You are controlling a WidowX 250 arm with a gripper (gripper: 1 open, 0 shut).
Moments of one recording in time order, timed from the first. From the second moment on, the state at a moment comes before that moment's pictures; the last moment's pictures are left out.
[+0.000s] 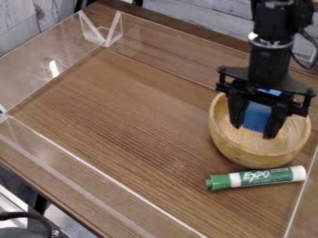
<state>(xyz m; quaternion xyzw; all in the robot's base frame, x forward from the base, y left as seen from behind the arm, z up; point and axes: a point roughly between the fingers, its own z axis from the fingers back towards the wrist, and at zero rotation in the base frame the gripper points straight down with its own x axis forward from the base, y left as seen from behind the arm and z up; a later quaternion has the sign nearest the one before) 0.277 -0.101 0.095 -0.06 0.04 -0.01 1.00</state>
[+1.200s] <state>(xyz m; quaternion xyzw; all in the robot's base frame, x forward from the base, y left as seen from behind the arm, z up) 0.264 -0.087 0.130 -0.07 0.01 -0.04 1.00</state>
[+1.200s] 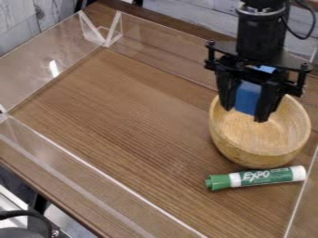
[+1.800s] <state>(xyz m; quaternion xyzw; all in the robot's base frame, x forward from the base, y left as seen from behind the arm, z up) 0.247 -0.078 0.138 -0.07 0.00 -0.02 1.00</state>
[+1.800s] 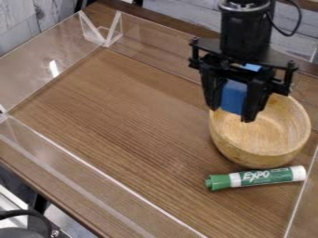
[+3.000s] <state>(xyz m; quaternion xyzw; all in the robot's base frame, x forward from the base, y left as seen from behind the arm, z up) 0.200 -0.039 0.139 -0.06 -0.01 -0.01 1.00</state>
